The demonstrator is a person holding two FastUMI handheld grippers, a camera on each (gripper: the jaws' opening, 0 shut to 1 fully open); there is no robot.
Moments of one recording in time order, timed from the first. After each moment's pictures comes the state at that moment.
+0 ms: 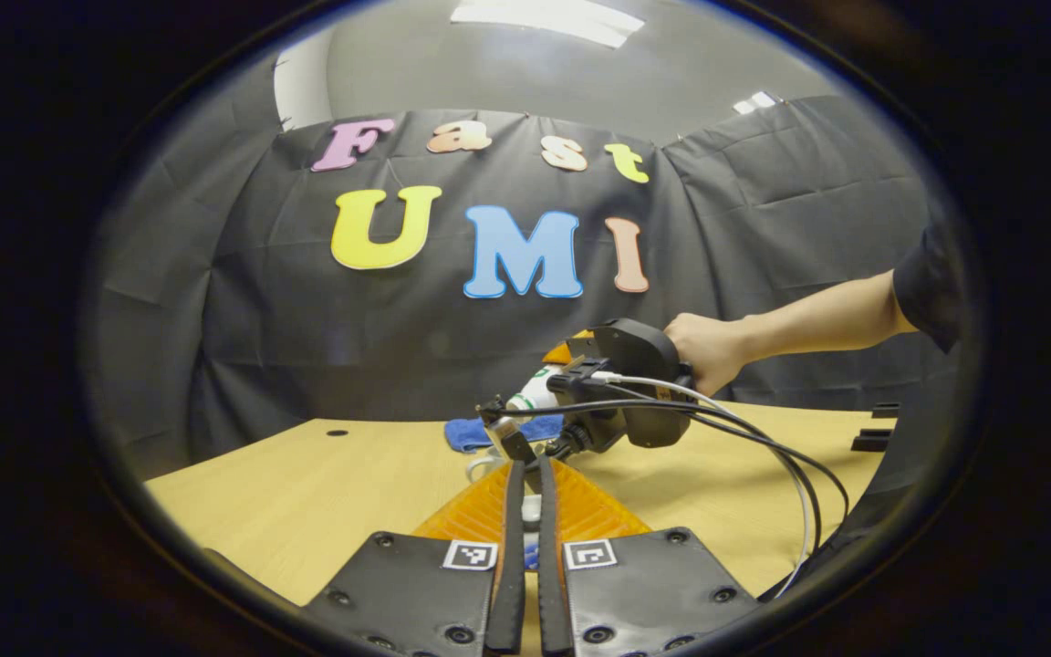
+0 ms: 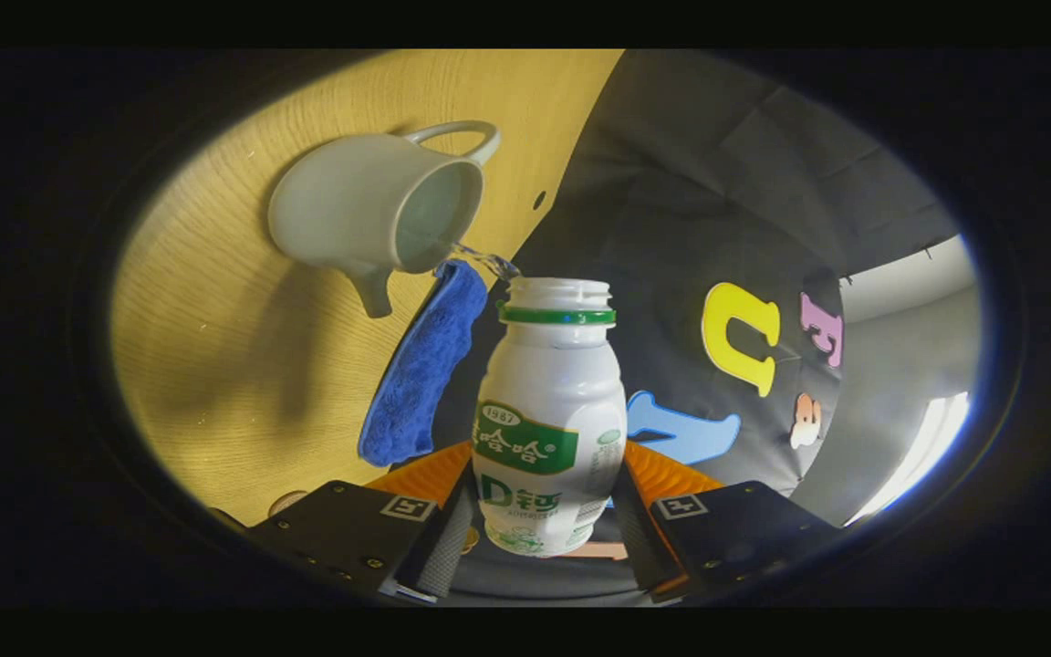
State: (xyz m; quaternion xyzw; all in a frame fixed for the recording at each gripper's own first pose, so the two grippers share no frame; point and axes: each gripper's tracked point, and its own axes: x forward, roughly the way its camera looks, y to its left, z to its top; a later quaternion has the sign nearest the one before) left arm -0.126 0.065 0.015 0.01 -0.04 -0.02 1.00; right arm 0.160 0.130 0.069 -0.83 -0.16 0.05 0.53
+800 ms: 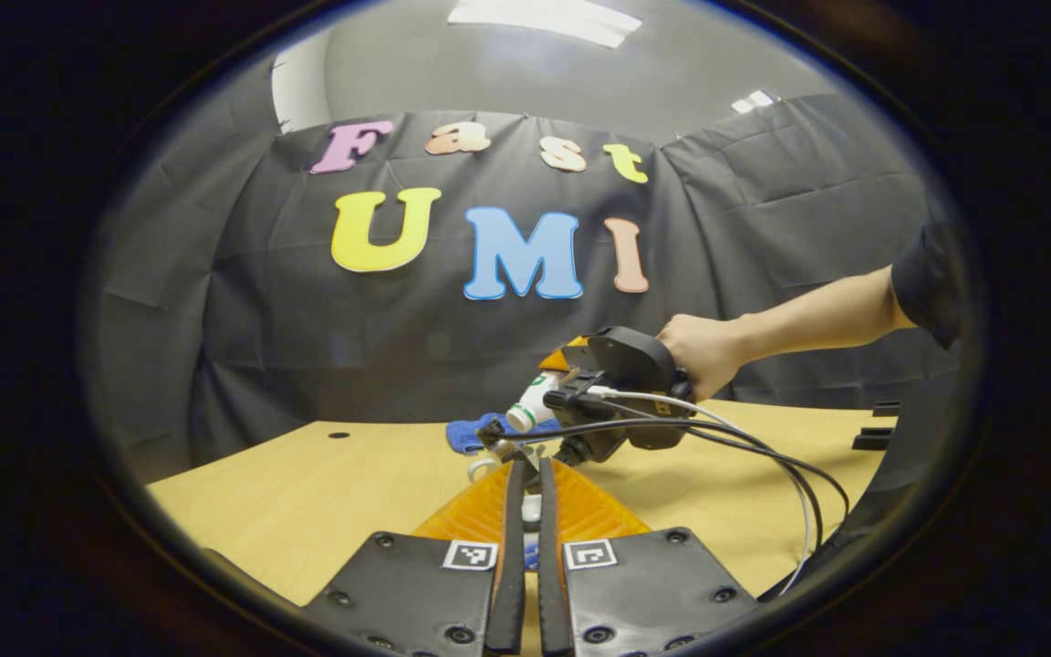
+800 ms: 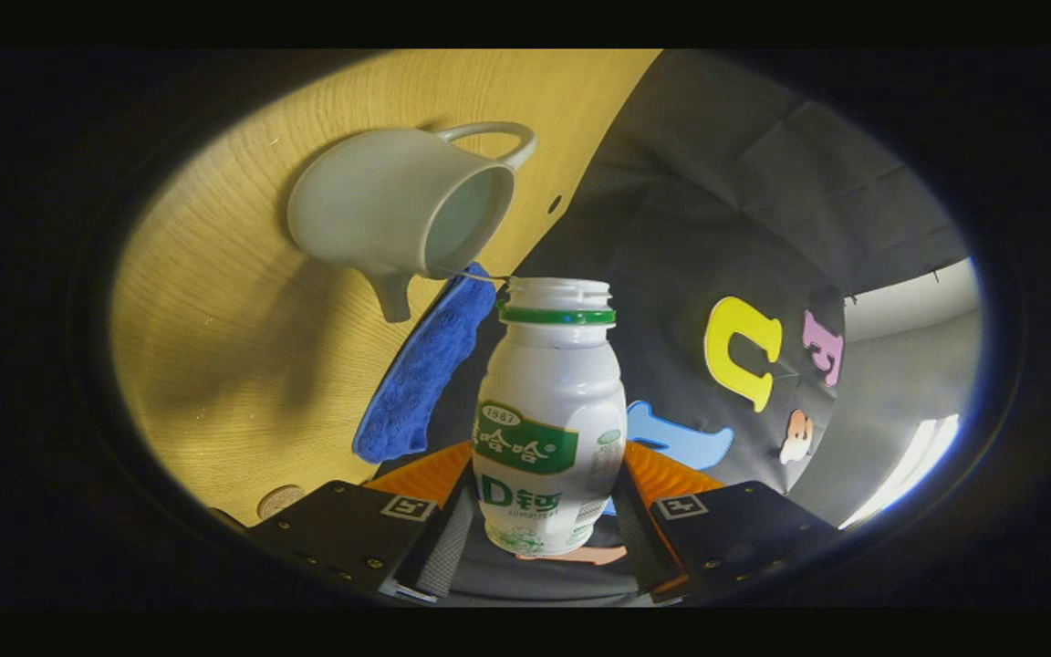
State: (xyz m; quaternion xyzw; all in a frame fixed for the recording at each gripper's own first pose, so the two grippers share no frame) left arm -0.127 0.066 0.017 0.01 -0.04 -0.02 1.00; right arm 0.158 0.134 0.064 -0.85 -0.17 0.05 0.50
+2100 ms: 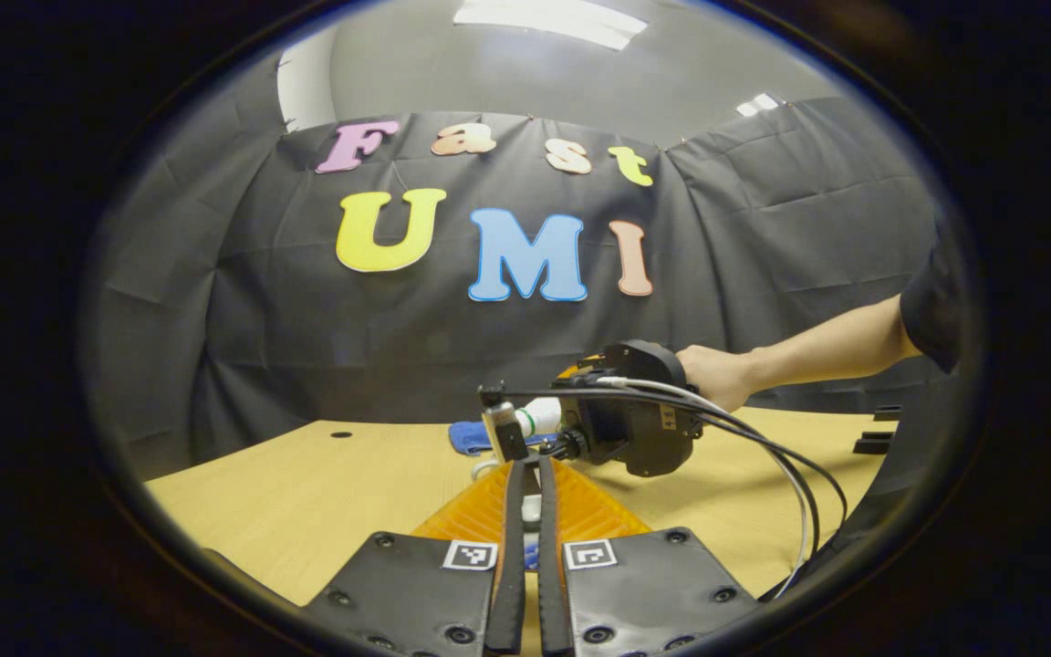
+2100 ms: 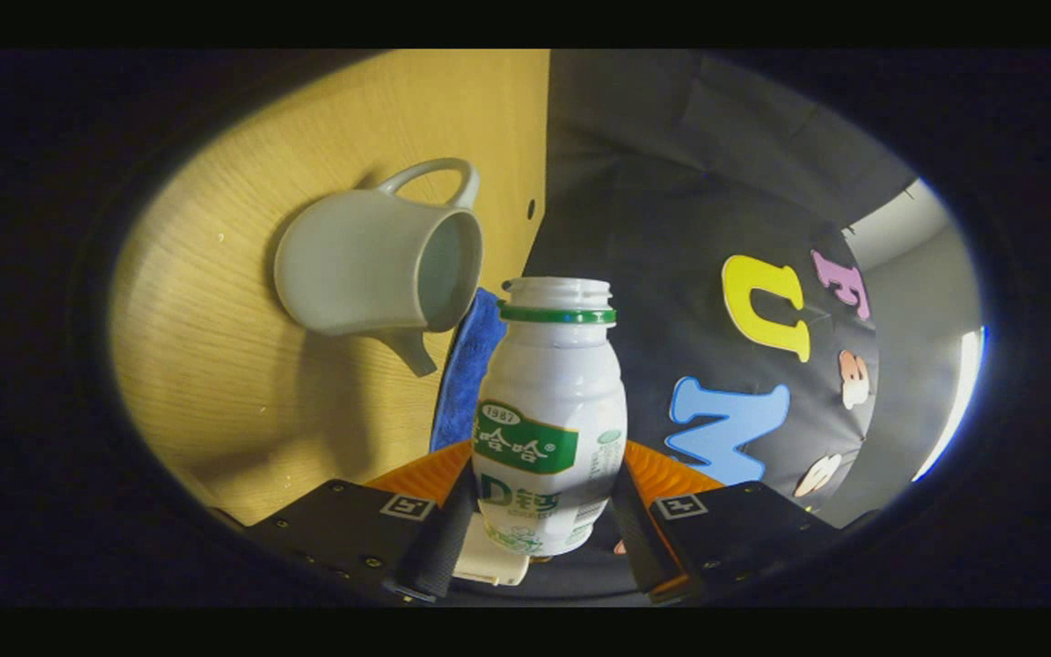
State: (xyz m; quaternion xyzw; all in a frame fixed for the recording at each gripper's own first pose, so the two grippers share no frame) left arm -0.127 0.070 0.016 0.01 -0.05 -0.01 1.00; right arm 0.158 0.125 0.034 -0.75 -0.12 0.11 0.64
